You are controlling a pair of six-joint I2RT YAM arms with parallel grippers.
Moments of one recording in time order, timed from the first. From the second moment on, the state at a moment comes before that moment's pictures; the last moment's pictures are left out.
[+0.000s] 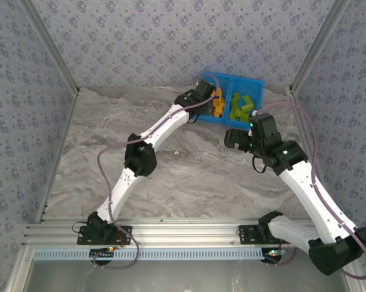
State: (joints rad) left arm -0.73 2.60 2.62 -0.78 -0.22 -0.36; right arm 0.43 1.03 1.13 -0.87 0.14 0.48
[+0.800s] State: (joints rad) left arm -0.74 2.33 2.28 -0.63 -0.20 -0.38; right arm 0.42 0.94 1.03 -0.90 0.23 0.49
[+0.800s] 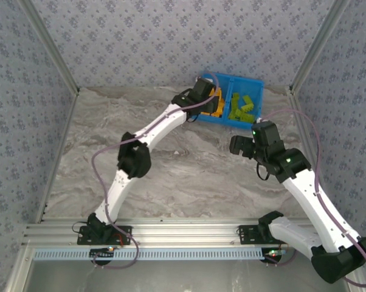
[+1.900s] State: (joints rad) left arm -0.35 0.85 0.32 0.08 -0.57 -0.05; right arm 0.05 1.47 0.39 0.54 0.38 0.06
